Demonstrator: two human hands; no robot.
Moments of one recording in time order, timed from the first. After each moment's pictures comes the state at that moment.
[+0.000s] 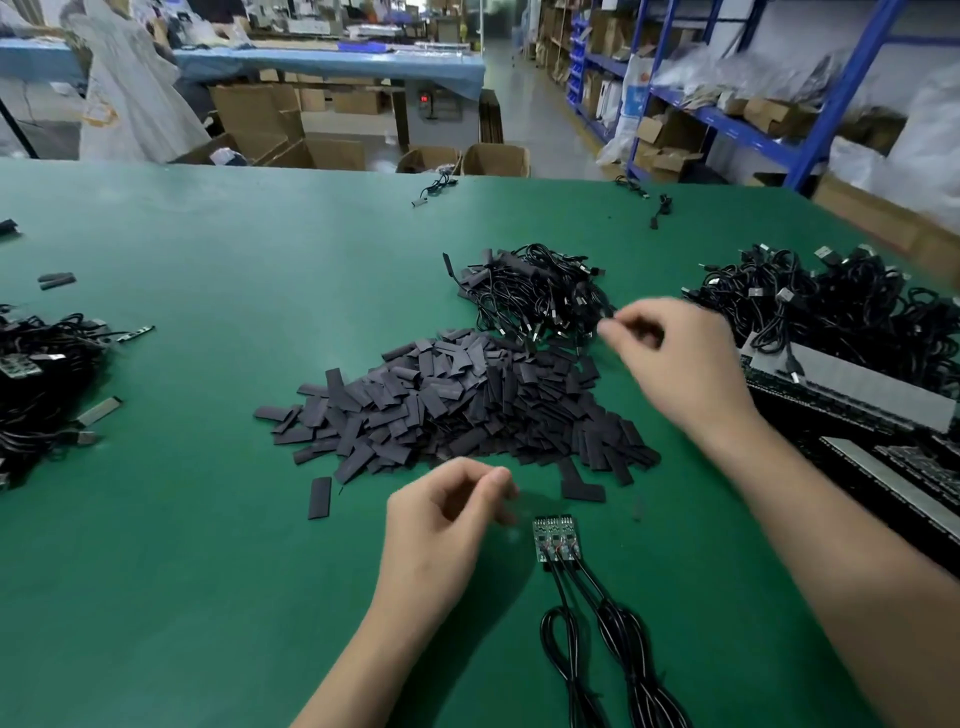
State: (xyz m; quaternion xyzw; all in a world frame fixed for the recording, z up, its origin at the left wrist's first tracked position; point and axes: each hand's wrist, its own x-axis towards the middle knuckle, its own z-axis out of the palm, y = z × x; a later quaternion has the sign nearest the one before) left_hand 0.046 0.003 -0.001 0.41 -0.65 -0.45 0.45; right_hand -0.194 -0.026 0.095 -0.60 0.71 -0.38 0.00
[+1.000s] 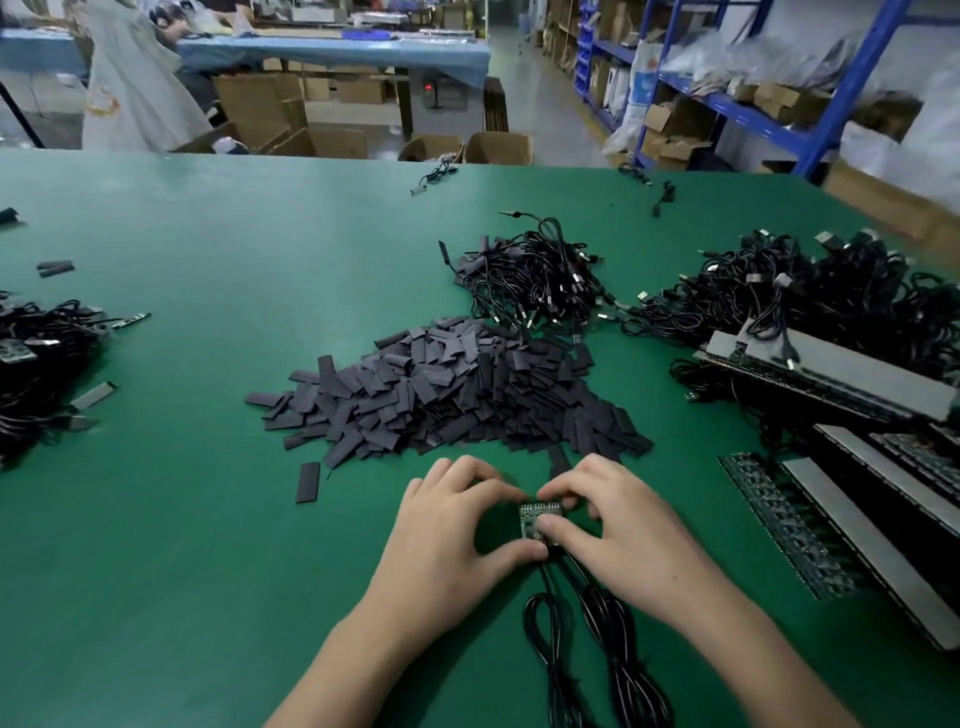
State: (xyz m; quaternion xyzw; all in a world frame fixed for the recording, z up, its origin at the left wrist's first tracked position) left_hand 0.044 0.006 -0.002 0.40 -0.87 -0.21 0.21; right_hand -0.157 0.059 0.004 -0.67 0.68 -0.22 0.18
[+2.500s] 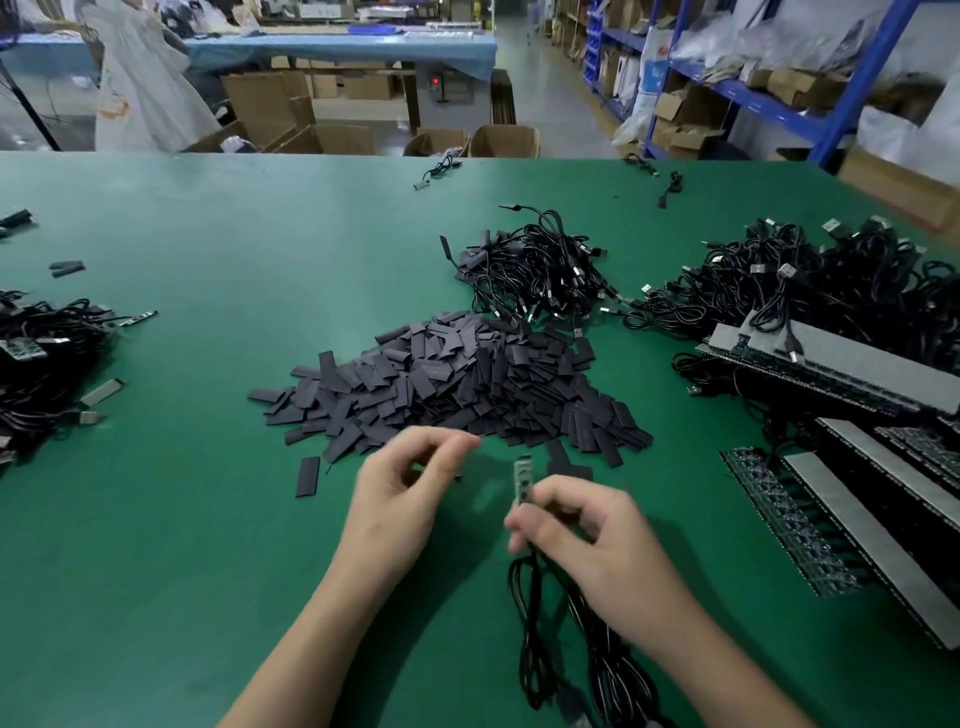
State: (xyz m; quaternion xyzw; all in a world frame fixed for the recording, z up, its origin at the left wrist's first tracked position) left_hand 0.056 -0.010 0.004 0.43 -0.66 -0.43 0.44; right_hand -0.128 0.077 0.011 -0.59 0.54 -0.46 0.37
